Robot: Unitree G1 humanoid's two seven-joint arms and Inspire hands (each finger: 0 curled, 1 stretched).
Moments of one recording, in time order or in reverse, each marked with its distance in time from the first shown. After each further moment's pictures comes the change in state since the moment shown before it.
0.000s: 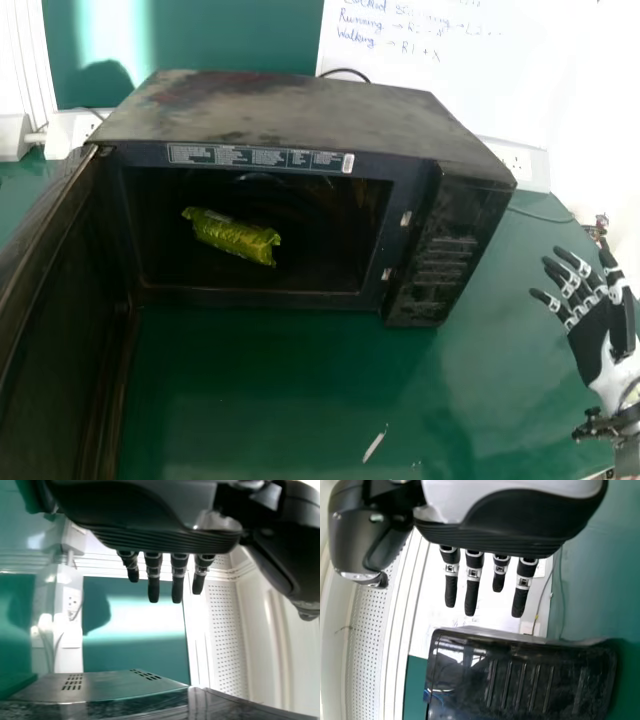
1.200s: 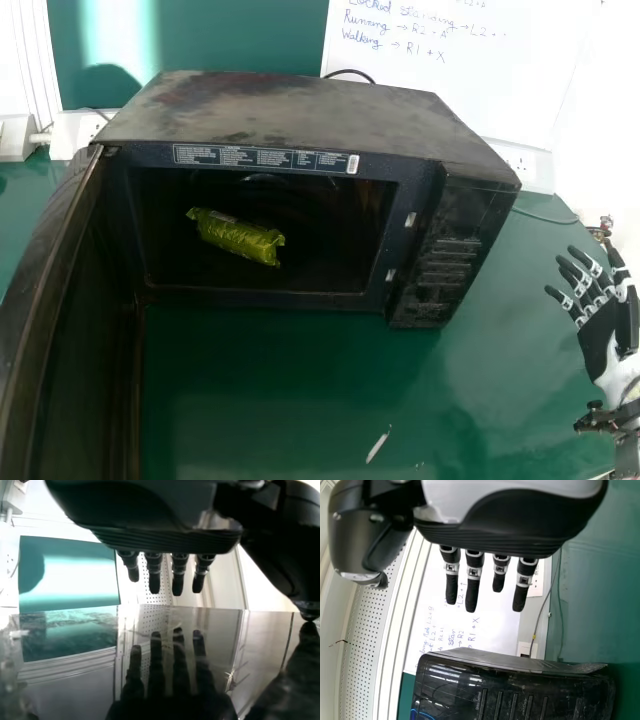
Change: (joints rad) left arm -0.083 -0.176 -0.278 0.407 0.188 -0.829 -0.007; right arm -0.035 -0.001 0.010 0.091 -0.057 -0.067 -0.044
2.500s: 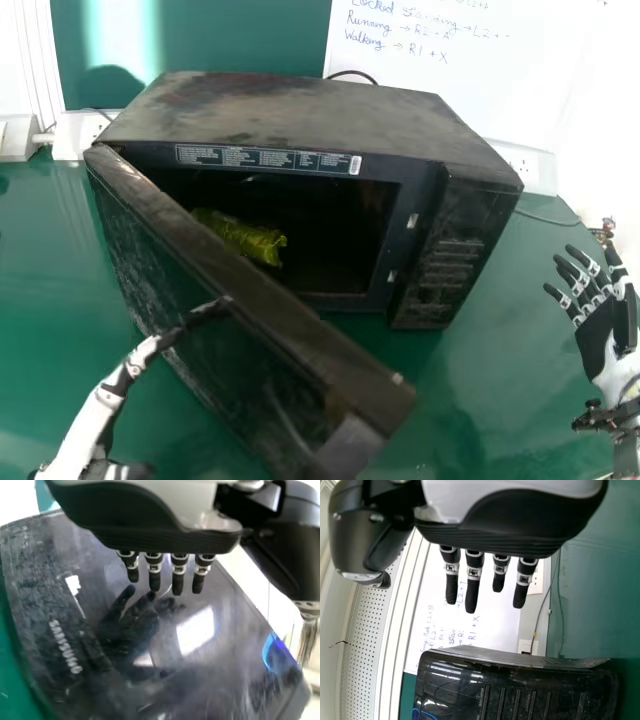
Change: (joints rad) left arm 0.159 0.103 -0.195 -0.196 0.339 0.145 0.058; right arm 0.001 0.005 0.004 -0.030 0.013 0.031 -0.020
